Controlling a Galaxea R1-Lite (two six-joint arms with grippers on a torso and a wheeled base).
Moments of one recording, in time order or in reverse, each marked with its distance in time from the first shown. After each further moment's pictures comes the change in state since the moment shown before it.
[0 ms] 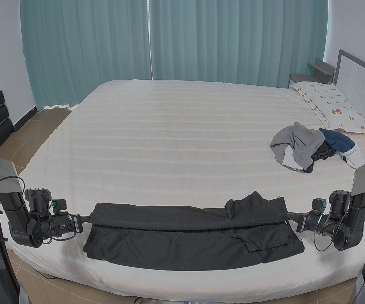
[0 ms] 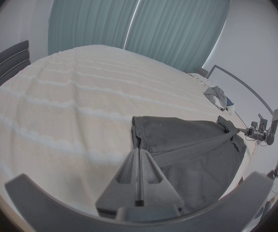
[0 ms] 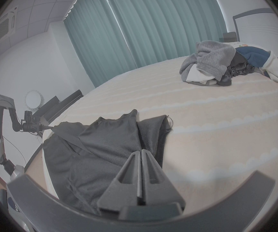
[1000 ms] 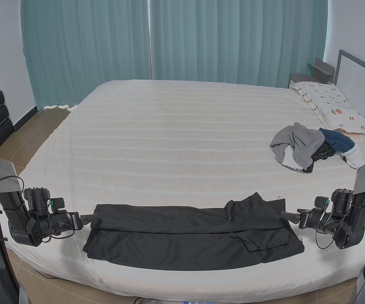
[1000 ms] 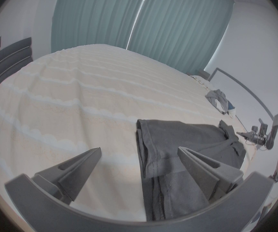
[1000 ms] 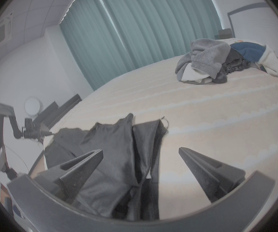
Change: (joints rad) left arm 0.014 0.007 -0.014 -0.004 -0.005 -0.039; right arm -0.015 -0.007 -0.008 -0.002 0.010 0.063
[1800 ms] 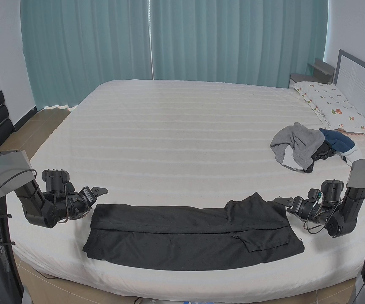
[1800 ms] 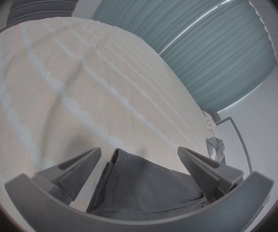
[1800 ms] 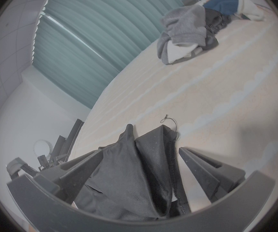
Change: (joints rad) left arm -0.132 0.022 -0.294 0.226 0.142 -0.608; right arm 0.053 0.008 -0.214 0.222 -0.015 0.435
